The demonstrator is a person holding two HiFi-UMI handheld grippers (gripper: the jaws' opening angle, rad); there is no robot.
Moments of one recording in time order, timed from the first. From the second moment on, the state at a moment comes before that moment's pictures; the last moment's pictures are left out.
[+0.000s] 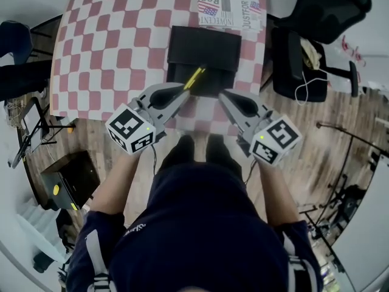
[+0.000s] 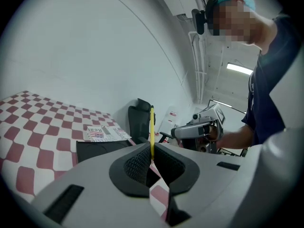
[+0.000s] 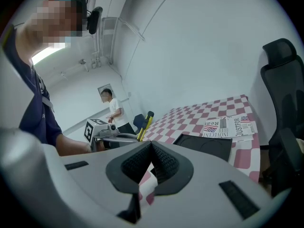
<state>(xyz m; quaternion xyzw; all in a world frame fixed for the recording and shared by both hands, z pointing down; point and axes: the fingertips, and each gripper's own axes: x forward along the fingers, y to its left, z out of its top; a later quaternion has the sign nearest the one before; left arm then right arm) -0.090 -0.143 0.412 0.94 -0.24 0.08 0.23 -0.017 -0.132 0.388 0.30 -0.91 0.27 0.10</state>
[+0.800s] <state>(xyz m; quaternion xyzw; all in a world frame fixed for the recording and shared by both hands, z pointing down) -0.047 -0.172 0.539 0.93 -0.15 0.33 0.10 0.016 -0.155 0.467 0.29 -0.90 0.28 0.15</state>
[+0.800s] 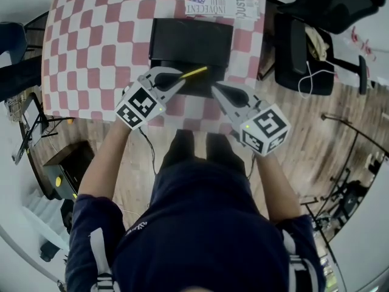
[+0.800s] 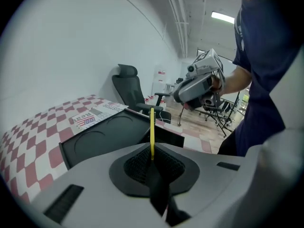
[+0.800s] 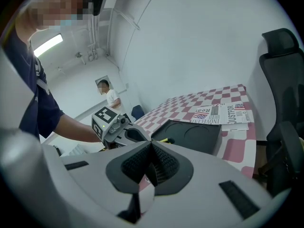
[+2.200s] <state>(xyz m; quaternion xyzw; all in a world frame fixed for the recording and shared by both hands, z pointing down) -0.041 -0.155 0.646 0.81 -0.02 0.59 0.00 0.049 -0.170 0.501 0.29 -0.89 0.30 0.17</state>
